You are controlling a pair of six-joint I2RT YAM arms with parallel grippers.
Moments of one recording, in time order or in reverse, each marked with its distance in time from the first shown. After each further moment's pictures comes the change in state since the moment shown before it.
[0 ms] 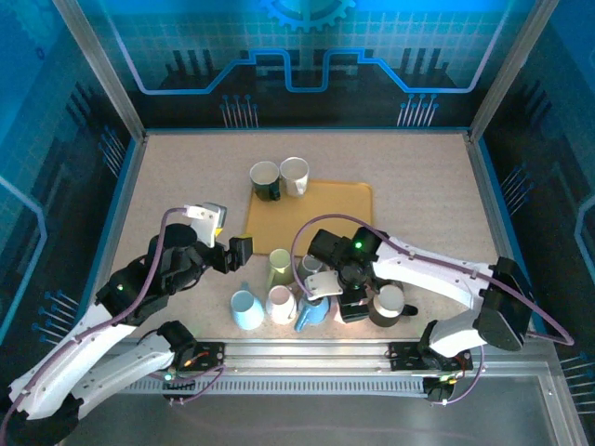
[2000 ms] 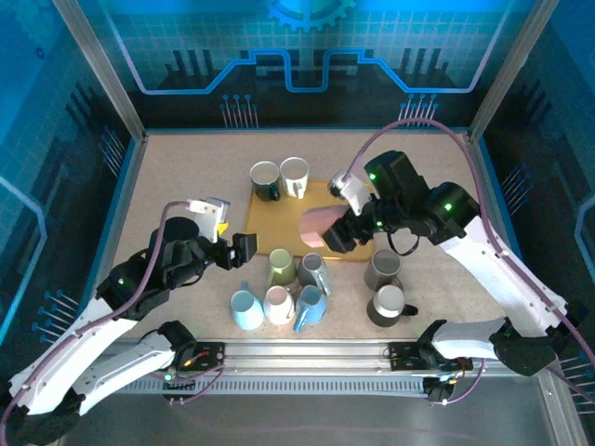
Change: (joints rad) left arm 0.000 0.053 0.060 -0.009 0.061 -0.034; right arm -0.313 -0.192 0.424 0.079 -0.327 0.764
